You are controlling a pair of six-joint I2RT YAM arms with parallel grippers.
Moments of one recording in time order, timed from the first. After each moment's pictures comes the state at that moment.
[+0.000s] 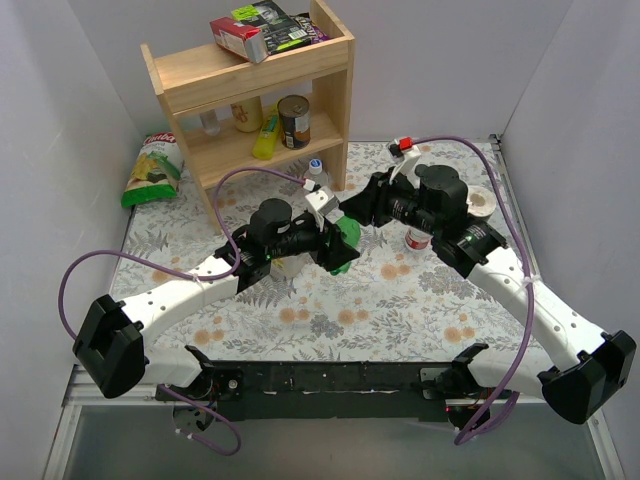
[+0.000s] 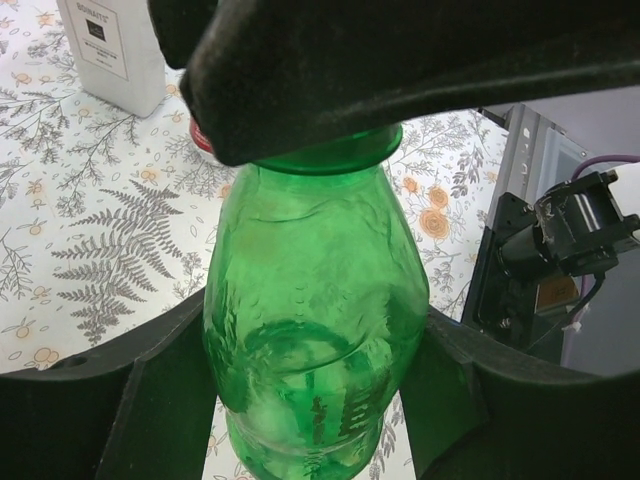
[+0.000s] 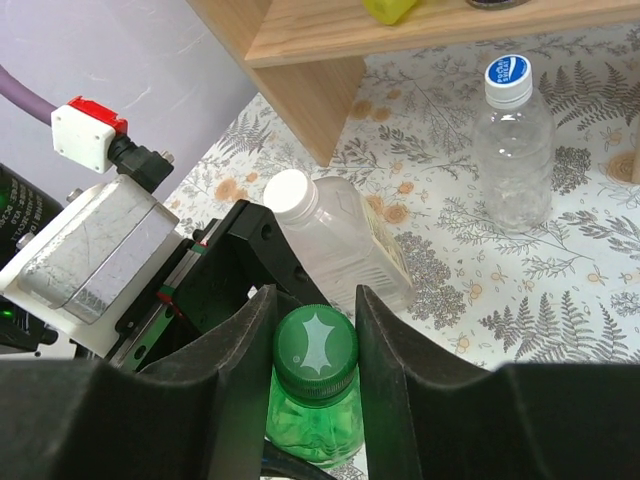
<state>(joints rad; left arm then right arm) -0.78 1.30 0.92 0.15 0.43 -0.20 0.65 1.15 1.14 -0.18 -0.28 0.43</state>
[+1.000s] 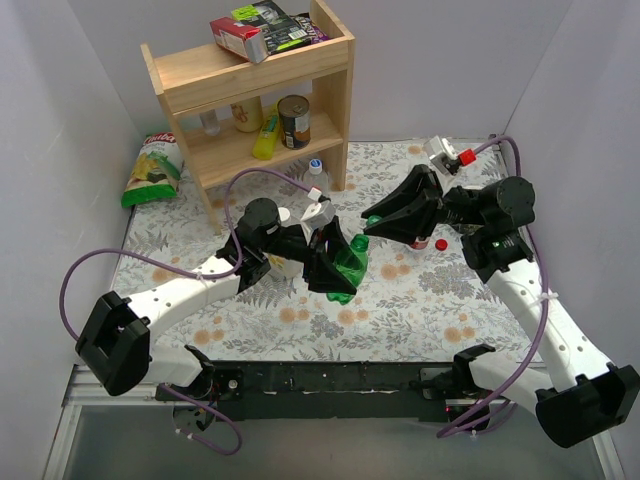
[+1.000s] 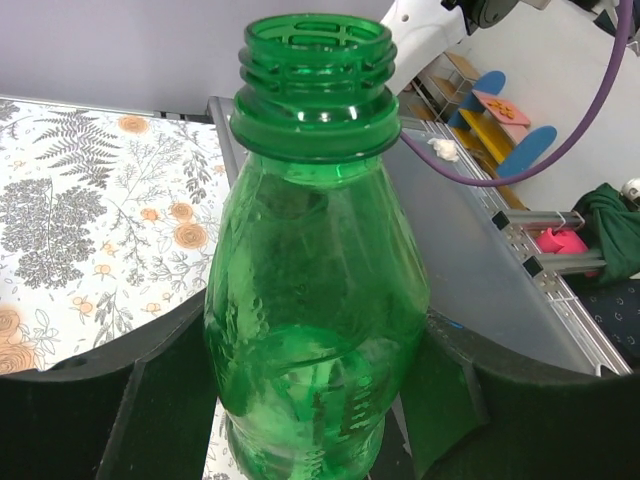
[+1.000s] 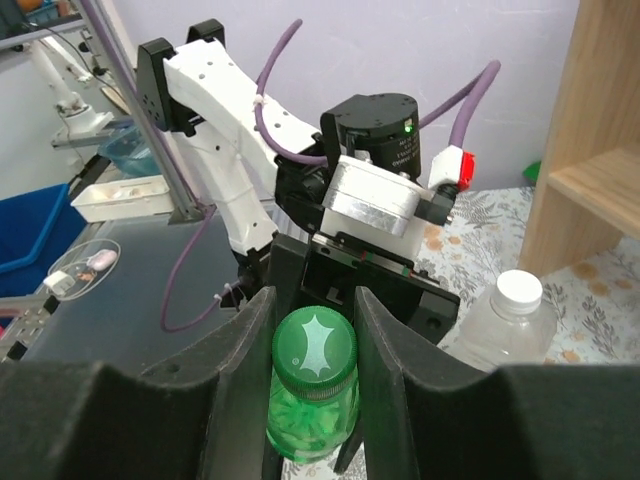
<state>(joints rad) -0.74 1.32 0.87 0.53 1.14 -0.41 0.40 1.04 1.03 0.51 -1.22 0.63</state>
